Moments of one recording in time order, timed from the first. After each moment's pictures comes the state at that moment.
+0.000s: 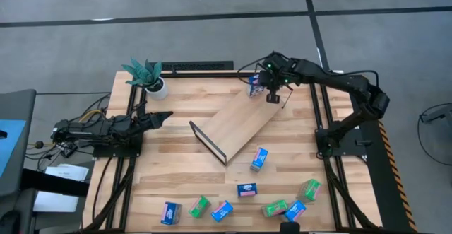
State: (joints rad) left arm -0.07 0.01 0.09 -0.21 -0.68 -1.06; right arm -0.59 1.49 1.21 -0.72 0.09 -0.56
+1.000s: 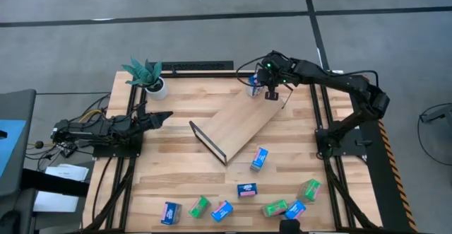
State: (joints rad) left arm -0.07 0.01 0.09 -0.22 -0.68 -1.06; right arm -0.58 1.49 1.21 -0.66 0.19 -0.61
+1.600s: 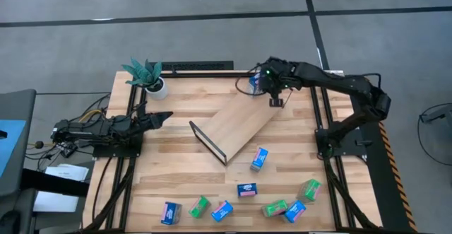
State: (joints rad) left arm -0.07 0.01 0.09 -0.22 -0.68 -1.06; right arm -0.48 1.46 1.26 -0.87 0.19 -0.59
